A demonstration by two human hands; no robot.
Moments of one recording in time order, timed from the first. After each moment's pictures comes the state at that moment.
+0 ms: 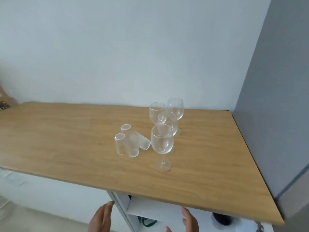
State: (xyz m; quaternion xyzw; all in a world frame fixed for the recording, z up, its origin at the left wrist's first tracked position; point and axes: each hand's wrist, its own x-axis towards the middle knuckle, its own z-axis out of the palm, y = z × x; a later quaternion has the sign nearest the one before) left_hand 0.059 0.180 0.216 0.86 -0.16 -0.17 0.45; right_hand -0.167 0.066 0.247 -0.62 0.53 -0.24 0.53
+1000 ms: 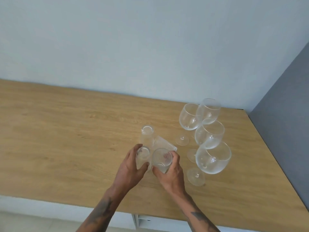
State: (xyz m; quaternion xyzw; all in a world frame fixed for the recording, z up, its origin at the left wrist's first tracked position) left_hand 0.248 0.053 0.265 0.74 -0.50 -0.17 0.43; right_hand 0.098 -0.023 0.260 -0.74 0.49 -0.30 0.34
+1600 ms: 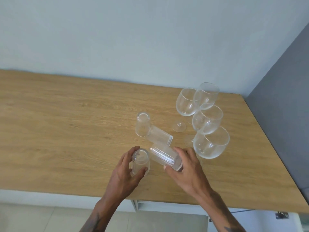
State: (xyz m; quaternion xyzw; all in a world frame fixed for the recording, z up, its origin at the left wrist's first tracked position) left_hand 0.230 0.100 0.244 0.71 -0.49 -0.22 0.45; right_hand 0.030 -0.006 0.317 -0.84 0.42 -0.19 0.27
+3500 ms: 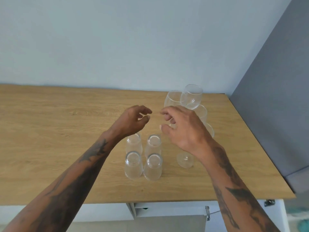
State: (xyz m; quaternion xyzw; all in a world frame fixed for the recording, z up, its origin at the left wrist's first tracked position) left_hand 0.264 -0.029 0.381 0.67 -0.63 -0.19 0.35; right_hand 0.057 -0.032 0.455 -0.87 0.41 -0.21 0.18
